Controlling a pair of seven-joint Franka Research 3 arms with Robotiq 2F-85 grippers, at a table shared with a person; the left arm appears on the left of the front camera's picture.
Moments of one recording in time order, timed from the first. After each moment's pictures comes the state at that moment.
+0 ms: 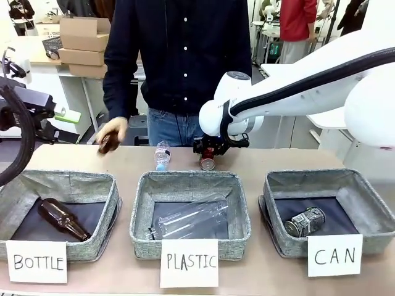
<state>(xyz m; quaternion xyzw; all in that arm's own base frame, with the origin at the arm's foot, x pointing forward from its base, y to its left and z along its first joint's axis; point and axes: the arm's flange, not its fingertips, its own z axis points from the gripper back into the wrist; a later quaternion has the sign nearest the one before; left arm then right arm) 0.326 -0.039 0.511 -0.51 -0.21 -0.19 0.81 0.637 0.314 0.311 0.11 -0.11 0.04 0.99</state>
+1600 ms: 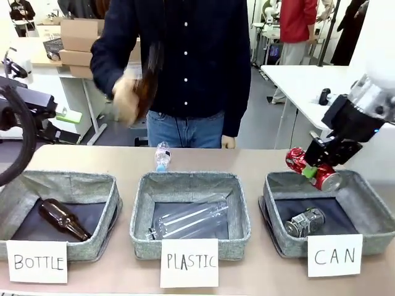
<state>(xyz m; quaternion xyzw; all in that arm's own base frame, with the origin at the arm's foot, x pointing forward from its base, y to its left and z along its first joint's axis) 0.326 -0.039 0.512 -0.51 -0.21 -0.19 0.81 0.331 0.073 0.492 0.14 -0.07 0.17 0.97</state>
